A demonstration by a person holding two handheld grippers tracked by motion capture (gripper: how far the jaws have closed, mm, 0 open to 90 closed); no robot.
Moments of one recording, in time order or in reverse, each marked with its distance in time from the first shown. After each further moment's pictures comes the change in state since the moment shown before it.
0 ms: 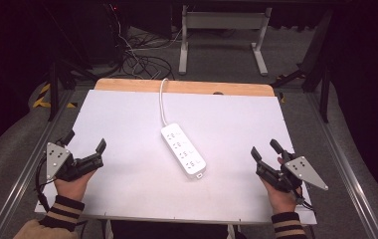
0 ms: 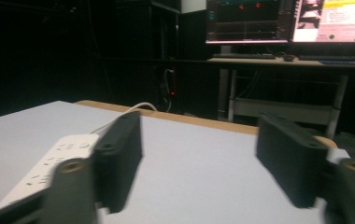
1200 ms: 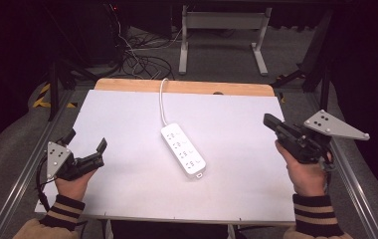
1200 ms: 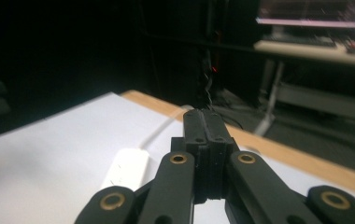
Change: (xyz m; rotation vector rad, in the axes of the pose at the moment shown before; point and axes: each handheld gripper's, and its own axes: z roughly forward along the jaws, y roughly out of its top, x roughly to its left) left arm -0.001 0.001 0.001 -0.002 -0.009 0.001; right arm -0.004 0.141 0.003 0.210 0.178 -0.030
